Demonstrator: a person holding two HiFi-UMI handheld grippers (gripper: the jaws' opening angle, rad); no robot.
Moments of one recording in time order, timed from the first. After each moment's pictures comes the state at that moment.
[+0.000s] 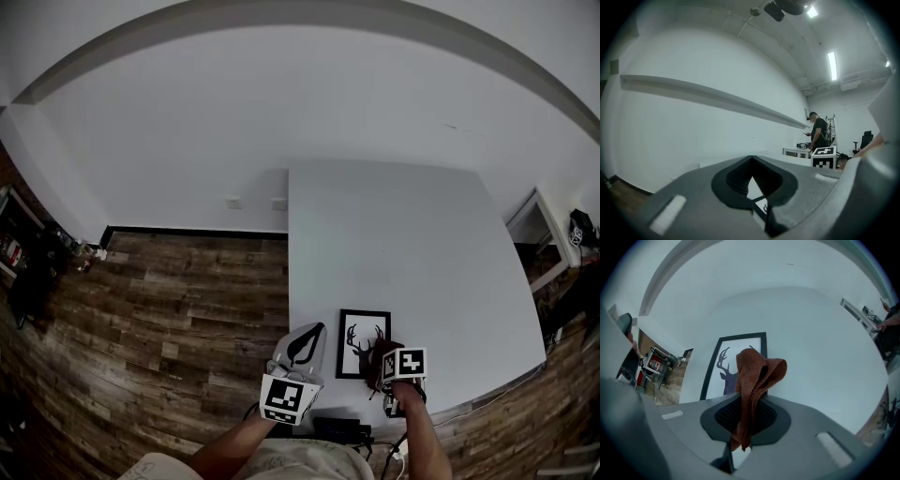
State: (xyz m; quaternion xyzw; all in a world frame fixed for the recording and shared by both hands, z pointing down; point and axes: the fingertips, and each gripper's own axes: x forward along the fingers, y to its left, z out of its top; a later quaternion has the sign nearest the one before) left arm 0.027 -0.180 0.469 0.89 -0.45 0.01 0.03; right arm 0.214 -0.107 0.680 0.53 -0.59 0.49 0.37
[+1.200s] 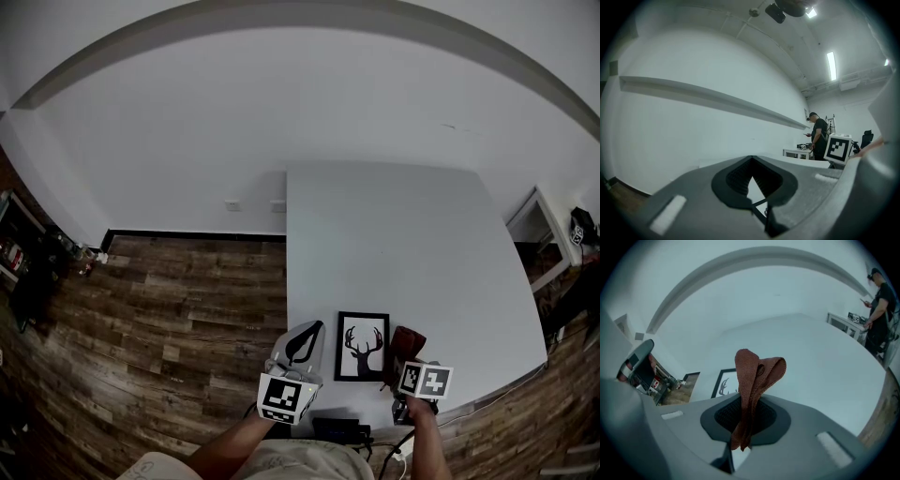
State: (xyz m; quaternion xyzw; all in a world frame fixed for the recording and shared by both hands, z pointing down) left arm 0.031 -0.185 0.464 0.90 -0.44 0.01 0.03; right arm 0.245 -0.122 0.615 0.61 -0.63 0.41 0.24
